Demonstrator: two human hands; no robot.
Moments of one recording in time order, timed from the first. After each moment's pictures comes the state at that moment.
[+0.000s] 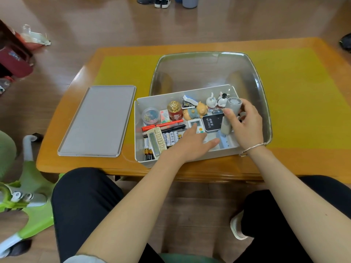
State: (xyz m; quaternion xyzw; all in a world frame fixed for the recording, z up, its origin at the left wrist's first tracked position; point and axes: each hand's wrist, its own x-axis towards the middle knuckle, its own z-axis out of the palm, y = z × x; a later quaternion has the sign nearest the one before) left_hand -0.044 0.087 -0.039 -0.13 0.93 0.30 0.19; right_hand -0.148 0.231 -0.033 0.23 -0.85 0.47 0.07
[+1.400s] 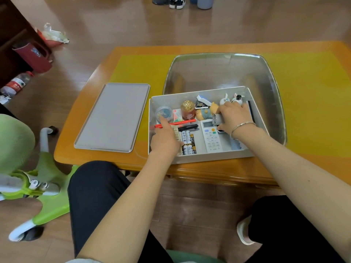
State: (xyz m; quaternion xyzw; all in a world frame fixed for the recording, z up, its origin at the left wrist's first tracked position) left_hand 0.001 0.036 -0.026 -0.41 0.88 0.24 0.04; right_hand -0.173 0.166 -0.036 0.39 -0.92 -0.03 -0.01
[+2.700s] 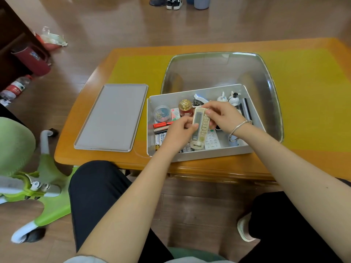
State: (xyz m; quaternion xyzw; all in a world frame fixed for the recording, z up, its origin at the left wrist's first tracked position) left_hand -0.015 0.054 -0.015 -0.23 0.82 0.52 -0.07; right_hand -0.131 0.171 0.007 0.36 -0.80 0.42 -0.21
